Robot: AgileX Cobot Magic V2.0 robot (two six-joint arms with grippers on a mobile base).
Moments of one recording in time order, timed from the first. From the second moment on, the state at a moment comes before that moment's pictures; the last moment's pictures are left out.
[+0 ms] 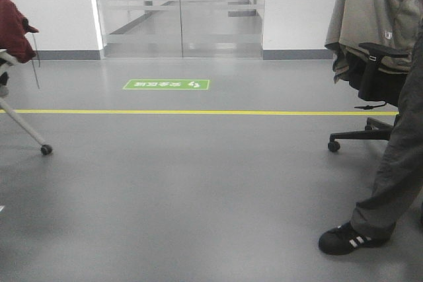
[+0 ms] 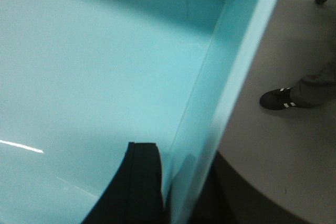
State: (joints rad) left arm -0.44 1.39 -1.69 0.15 0.71 -0.28; right arm 0.16 1.31 -1.58 0.13 1.03 0.05
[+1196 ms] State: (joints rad) left arm -0.44 1.39 -1.69 0.15 0.70 -0.28; right arm 0.16 1.31 -1.58 0.13 1.02 0.05
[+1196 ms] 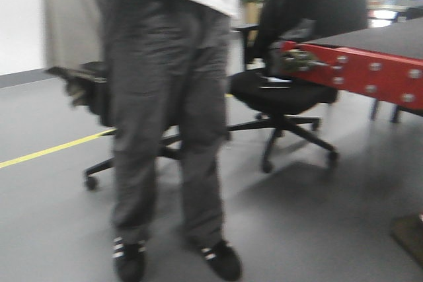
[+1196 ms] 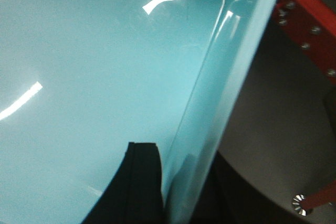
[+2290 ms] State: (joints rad) left arm -0.44 1.39 -1.69 0.15 0.70 -0.28; right arm 0.16 1.31 -1.58 0.12 1.02 0.05
